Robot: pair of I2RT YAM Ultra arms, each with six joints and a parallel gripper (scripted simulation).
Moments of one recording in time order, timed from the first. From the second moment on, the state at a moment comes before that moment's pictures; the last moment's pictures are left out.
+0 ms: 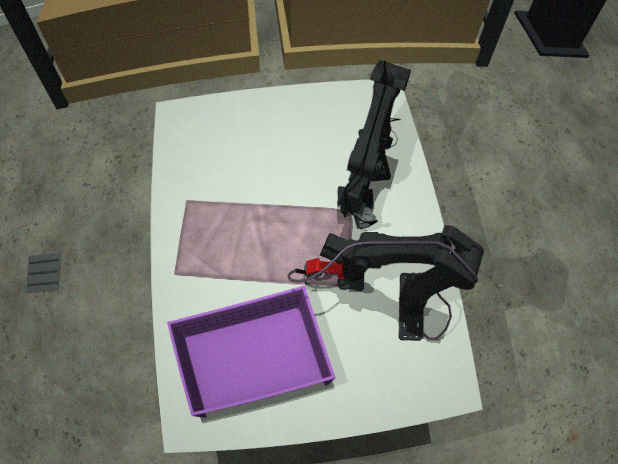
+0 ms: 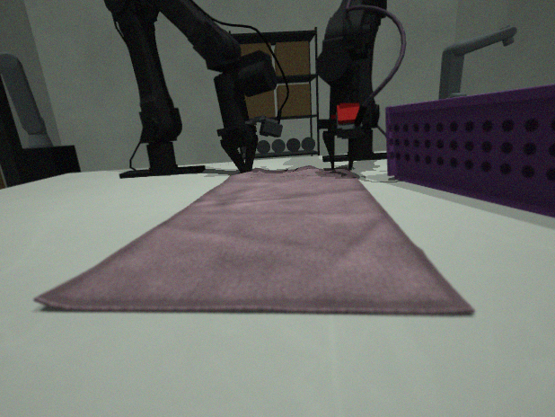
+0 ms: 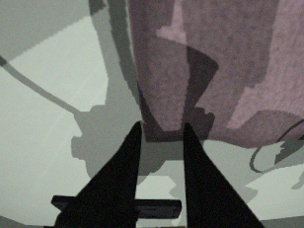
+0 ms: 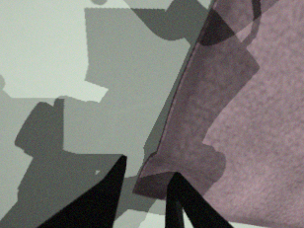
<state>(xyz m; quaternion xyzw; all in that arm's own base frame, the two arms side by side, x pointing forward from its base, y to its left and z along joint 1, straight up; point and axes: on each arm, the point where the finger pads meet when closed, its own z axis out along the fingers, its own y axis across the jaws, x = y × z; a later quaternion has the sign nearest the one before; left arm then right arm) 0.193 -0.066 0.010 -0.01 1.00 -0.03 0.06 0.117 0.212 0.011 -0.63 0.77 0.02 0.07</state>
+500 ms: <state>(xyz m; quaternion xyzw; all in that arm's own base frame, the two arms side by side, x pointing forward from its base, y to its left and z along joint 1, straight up) 0.195 -0.067 0.010 -0.01 1.00 -0.03 0.07 0.126 0.212 0.010 -0.64 0.77 0.03 0.07</state>
